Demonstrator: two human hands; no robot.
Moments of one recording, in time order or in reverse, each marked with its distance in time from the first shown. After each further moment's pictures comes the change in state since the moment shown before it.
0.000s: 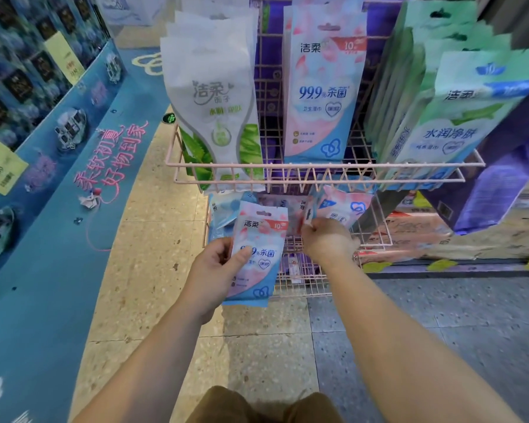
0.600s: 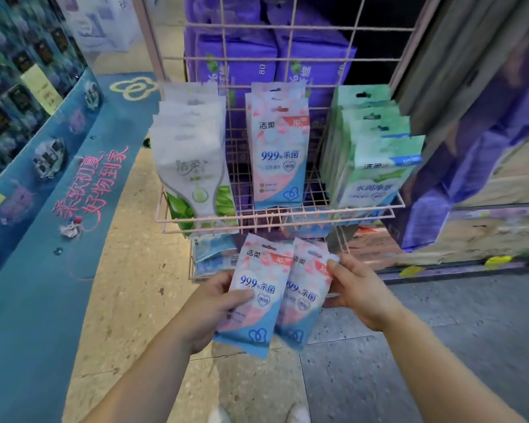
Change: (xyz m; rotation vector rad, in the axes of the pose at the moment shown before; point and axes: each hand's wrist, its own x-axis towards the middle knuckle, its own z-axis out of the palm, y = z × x) left_hand -0.029 0.054 0.015 -0.115 -0.321 -0.289; right_hand -0.072 0.065 -0.096 1.087 -0.365 0.030
